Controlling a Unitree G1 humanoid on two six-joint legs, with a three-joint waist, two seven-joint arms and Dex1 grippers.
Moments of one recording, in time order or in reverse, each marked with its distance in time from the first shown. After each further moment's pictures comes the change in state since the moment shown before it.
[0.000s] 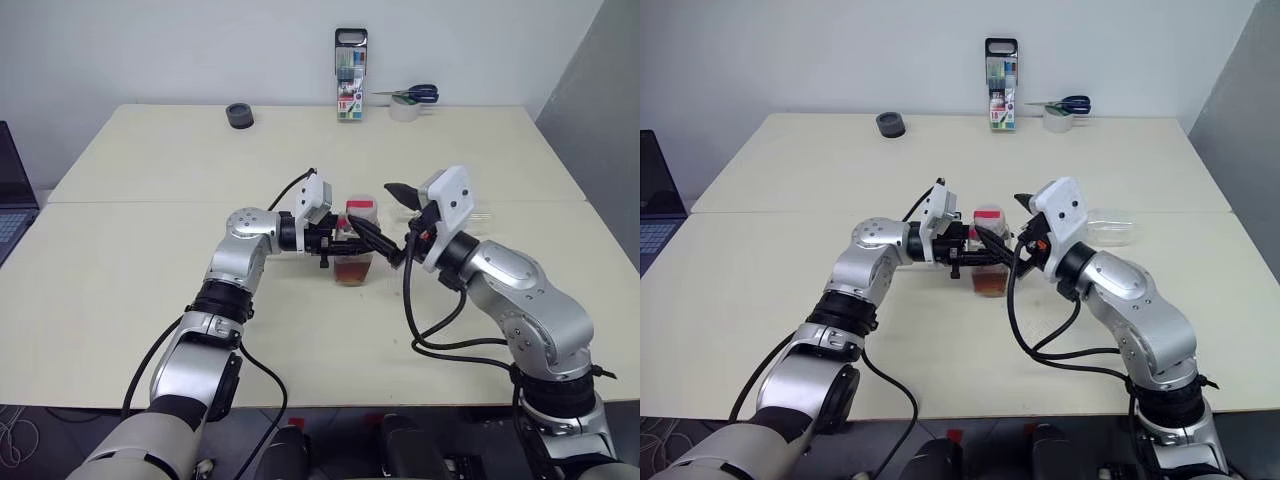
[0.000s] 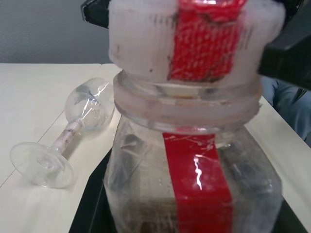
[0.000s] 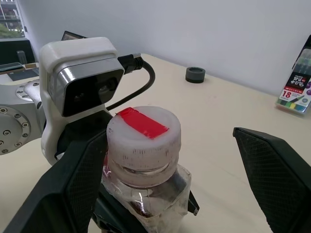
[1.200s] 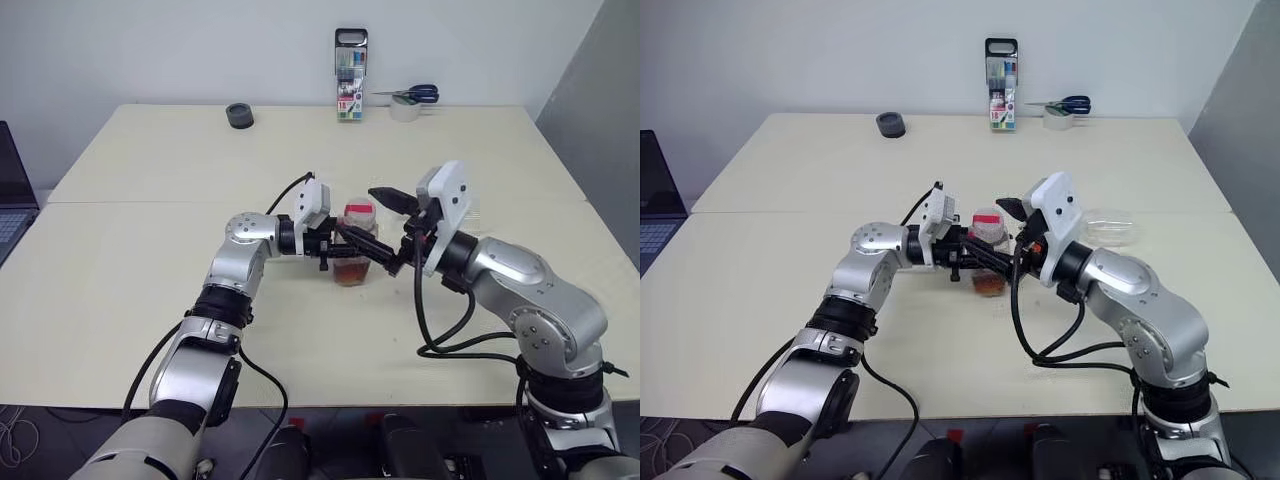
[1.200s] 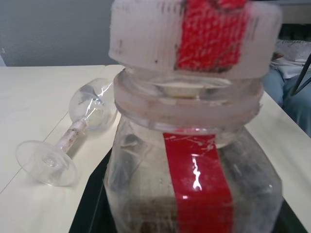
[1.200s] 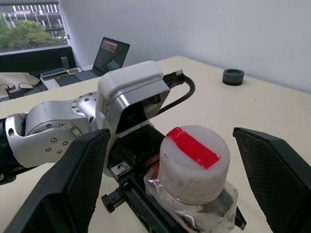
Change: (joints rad) left arm 0.036 -0.001 -0.001 -0.012 0.000 -0.044 0.022; right arm -0.044 -0.025 -0.023 -0.038 0.156 0.102 0.047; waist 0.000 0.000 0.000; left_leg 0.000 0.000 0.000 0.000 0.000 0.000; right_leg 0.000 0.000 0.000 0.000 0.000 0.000
